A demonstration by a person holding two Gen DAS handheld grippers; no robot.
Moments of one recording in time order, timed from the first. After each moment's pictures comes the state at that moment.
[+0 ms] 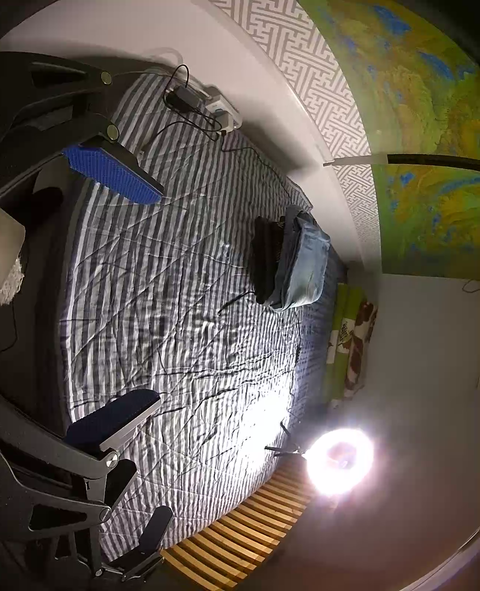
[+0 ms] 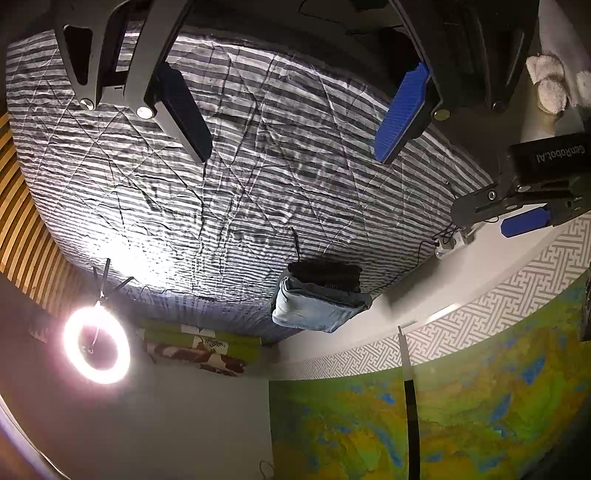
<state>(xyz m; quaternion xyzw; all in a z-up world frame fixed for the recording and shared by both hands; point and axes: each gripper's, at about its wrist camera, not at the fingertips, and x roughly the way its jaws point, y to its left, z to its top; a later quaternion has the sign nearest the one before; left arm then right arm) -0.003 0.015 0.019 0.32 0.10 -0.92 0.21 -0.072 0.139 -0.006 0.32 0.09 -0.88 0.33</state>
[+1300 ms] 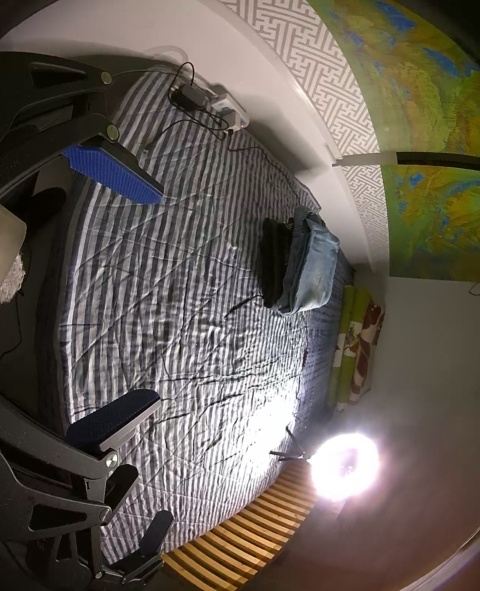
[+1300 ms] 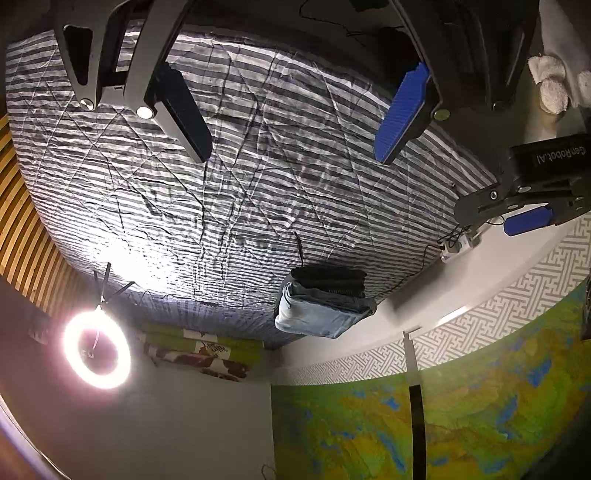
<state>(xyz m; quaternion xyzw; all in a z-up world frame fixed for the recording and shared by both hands) -0.012 -0.005 0.004 0.34 0.10 -0.91 0.20 -0.079 0.133 -0.015 0.33 0.09 -0.88 0.33</state>
